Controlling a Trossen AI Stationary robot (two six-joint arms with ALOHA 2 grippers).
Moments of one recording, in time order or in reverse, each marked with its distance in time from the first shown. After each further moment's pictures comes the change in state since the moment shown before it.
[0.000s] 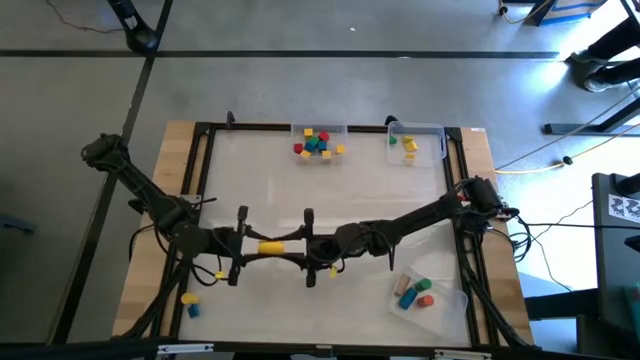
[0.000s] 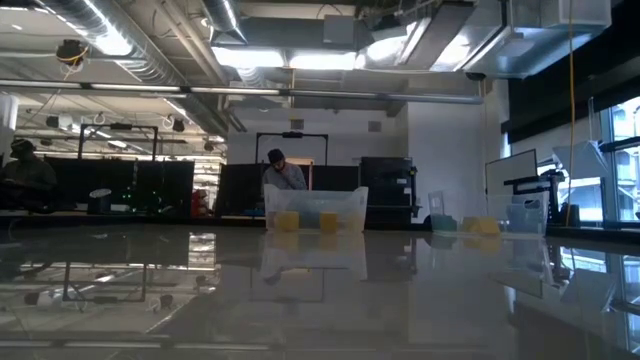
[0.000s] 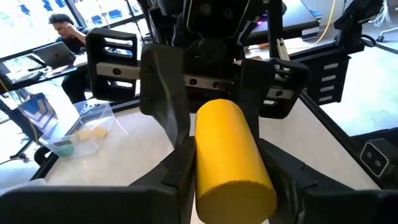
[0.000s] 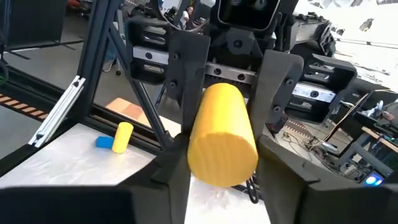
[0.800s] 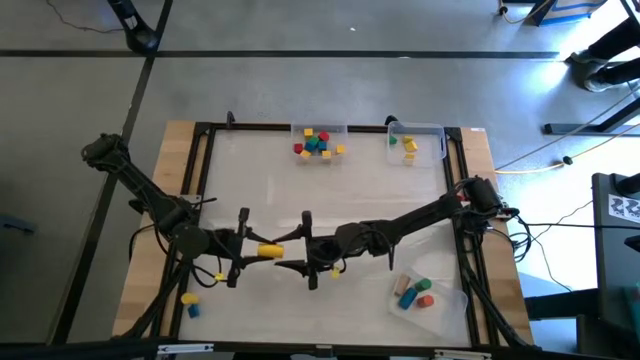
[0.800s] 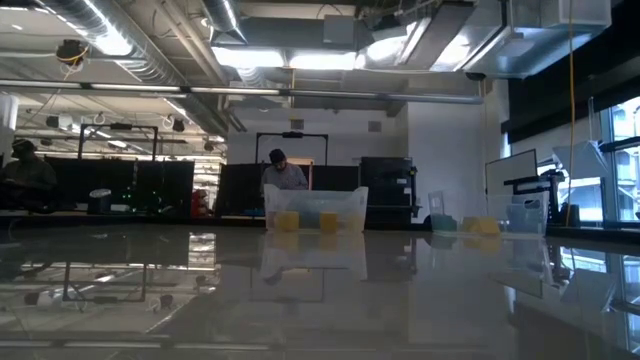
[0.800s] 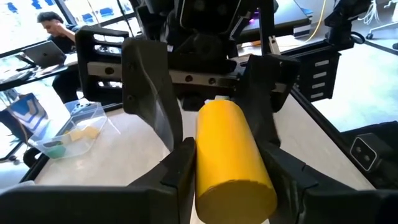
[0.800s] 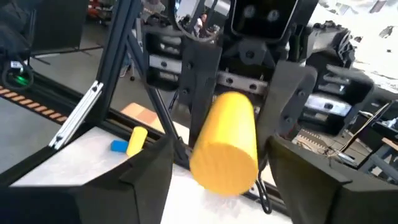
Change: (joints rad) left arm -0.001 0.002 0.000 -0.011 0.020 -0.005; right arm -0.002 0.000 -0.002 0.004 -0.069 -0.001
